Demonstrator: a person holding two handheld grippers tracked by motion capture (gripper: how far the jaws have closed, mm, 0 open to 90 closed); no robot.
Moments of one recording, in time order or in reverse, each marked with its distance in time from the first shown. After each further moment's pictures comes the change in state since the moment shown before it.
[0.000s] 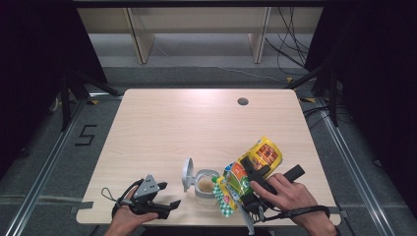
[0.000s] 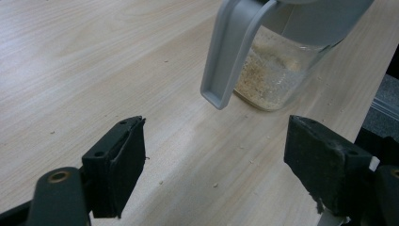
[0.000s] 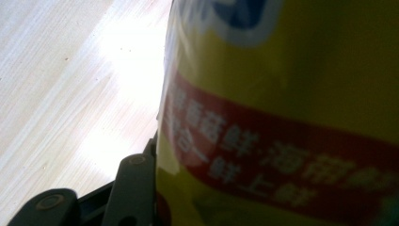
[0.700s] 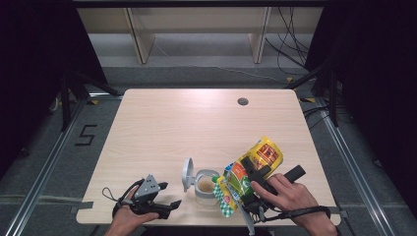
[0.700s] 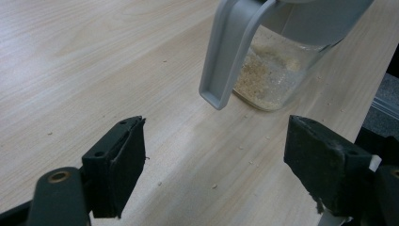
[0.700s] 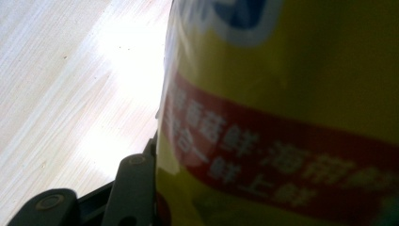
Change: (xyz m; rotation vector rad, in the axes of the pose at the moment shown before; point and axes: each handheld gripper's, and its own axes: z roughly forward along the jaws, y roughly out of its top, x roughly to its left) left arm 0.000 0.001 0.001 0.017 0.007 0.013; right arm -0.001 -0.001 -0.001 0.000 -0.005 -0.015
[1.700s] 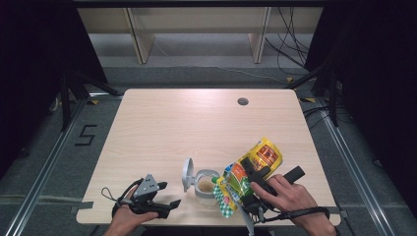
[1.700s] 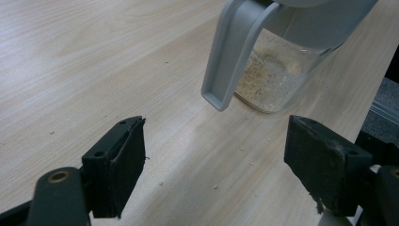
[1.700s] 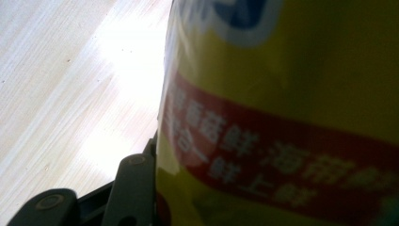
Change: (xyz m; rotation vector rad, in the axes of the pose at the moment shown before) left arm 0.000 0.000 -0.001 -0.012 -0.012 -0.034; right arm 0.003 0.002 0.001 -0.002 0.002 0.005
